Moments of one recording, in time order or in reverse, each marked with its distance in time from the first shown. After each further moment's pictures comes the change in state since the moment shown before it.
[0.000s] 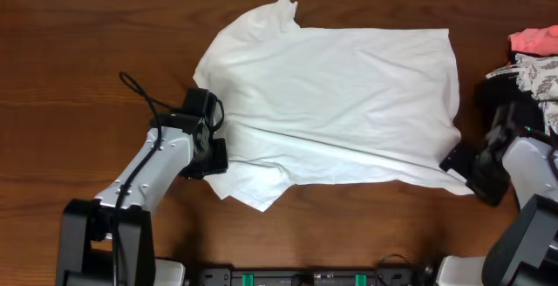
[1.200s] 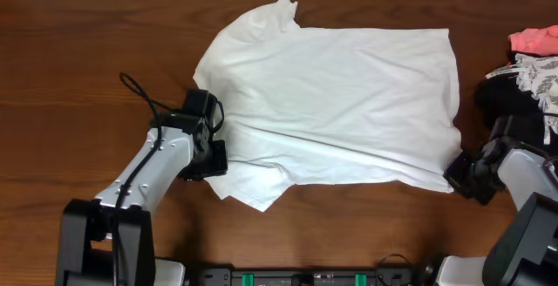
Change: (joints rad) left arm 0.000 0.000 0.000 -0.023 0.000 0.001; right arm -0.026 0.000 -0.108 0.150 -0.089 0.004
